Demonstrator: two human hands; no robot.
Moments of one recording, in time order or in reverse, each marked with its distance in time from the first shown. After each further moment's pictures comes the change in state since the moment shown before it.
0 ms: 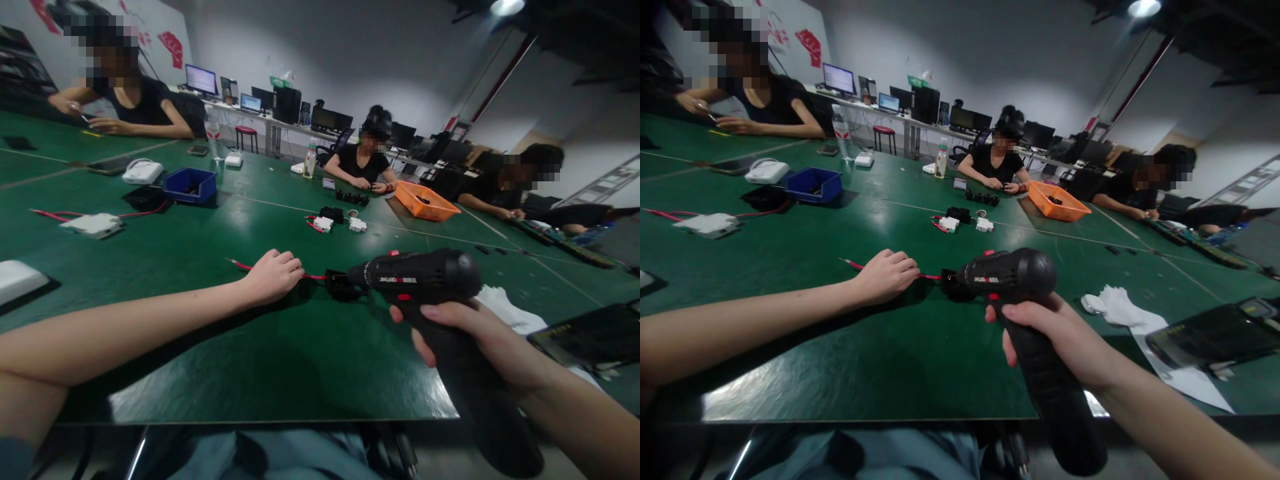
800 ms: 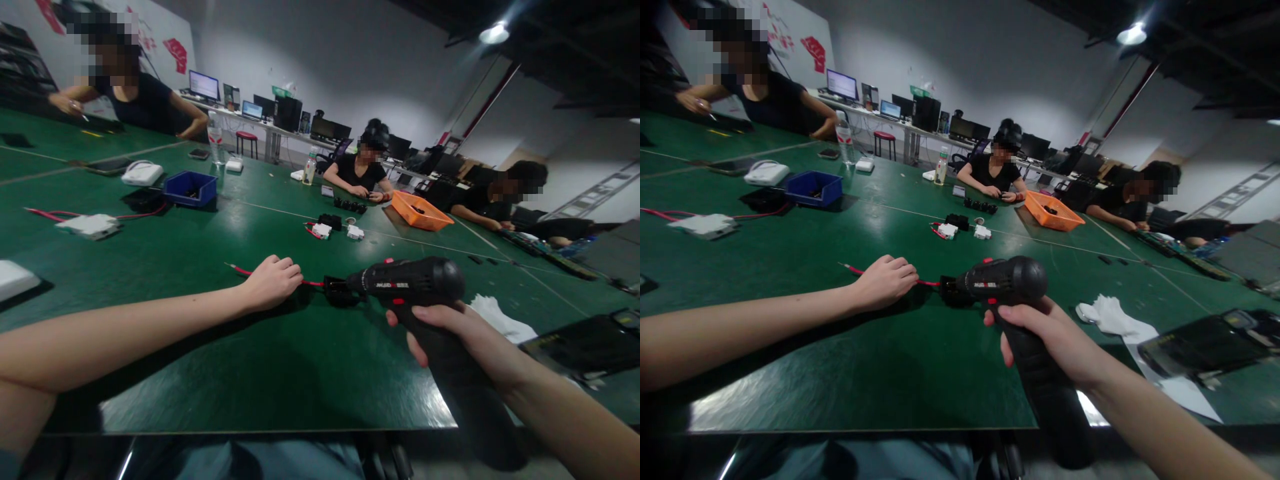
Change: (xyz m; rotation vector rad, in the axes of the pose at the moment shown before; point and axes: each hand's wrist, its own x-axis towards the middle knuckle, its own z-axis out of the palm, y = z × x) left_hand -0.001 0.000 -0.001 -0.034 -0.005 -0.015; right_hand 0.007 -0.004 0.001 -0.056 -0.017 -0.005
